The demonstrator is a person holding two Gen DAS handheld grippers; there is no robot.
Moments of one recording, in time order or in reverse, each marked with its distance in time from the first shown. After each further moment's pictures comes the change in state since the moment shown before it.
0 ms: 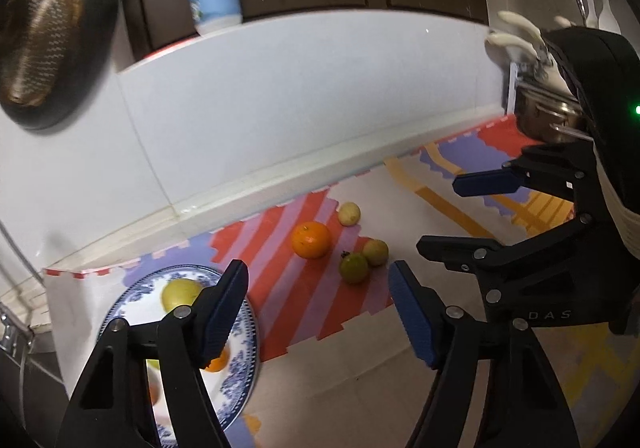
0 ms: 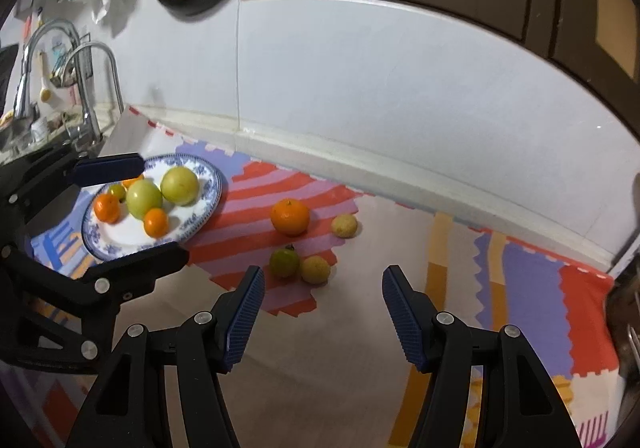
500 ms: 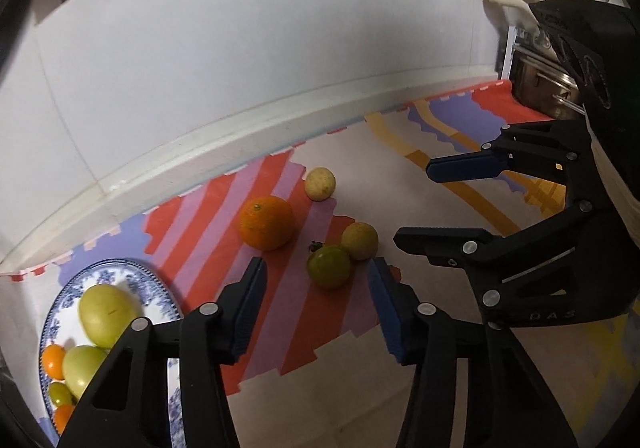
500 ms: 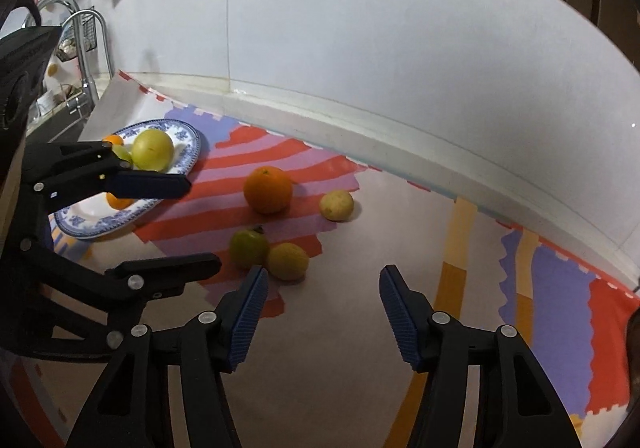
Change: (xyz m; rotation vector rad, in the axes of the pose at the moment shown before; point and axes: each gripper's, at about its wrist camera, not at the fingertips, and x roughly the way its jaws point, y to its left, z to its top) left arm 0.080 -0.007 0.000 0.005 0.140 -0.123; right arm 0.060 -0.029 -0.006 -0.034 0.076 0.073
